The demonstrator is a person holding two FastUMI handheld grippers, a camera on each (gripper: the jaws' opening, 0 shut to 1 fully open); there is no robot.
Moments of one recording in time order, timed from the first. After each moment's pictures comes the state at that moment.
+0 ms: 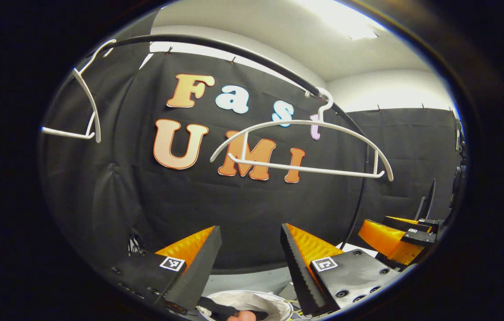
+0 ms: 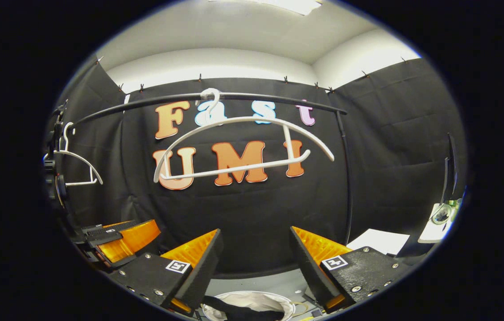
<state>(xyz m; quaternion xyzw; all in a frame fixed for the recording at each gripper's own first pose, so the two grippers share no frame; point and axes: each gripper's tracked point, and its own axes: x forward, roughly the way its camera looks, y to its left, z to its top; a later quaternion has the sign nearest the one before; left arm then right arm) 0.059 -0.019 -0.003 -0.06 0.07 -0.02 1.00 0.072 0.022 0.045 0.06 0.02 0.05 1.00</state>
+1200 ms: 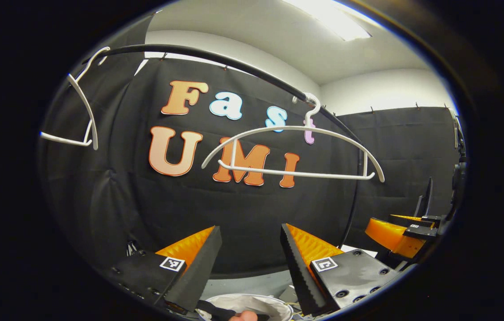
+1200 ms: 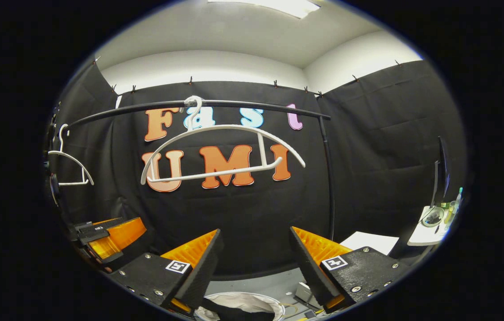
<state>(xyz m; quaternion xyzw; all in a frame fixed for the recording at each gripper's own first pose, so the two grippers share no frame) 0.050 -0.021 0.009 -0.05 0.05 -0.05 1.00 0.064 -0.008 0.037 0.05 0.02 0.02 1.00</state>
